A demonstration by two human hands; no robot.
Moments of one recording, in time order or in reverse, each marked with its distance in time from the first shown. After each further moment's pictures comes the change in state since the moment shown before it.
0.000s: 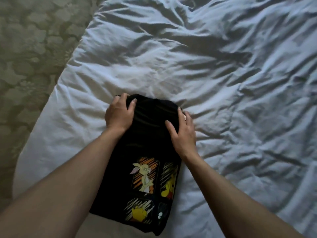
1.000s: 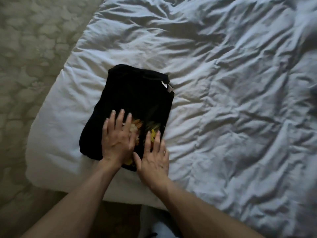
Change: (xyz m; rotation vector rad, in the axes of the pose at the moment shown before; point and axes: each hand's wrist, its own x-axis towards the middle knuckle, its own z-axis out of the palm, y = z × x) left_hand -0.223 -0.037 0.014 0.475 0.070 0.387; right_hand -0.224 0.024 0.038 -0.411 -0.119 -0.125
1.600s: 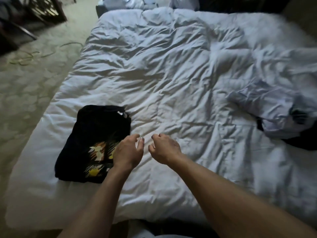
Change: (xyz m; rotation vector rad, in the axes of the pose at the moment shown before) left_hand -0.022 0.187 -0.130 -0.472 -0.117 -0.089; right_hand -0.037 0.131 -0.217 0.066 -0.103 -0.030
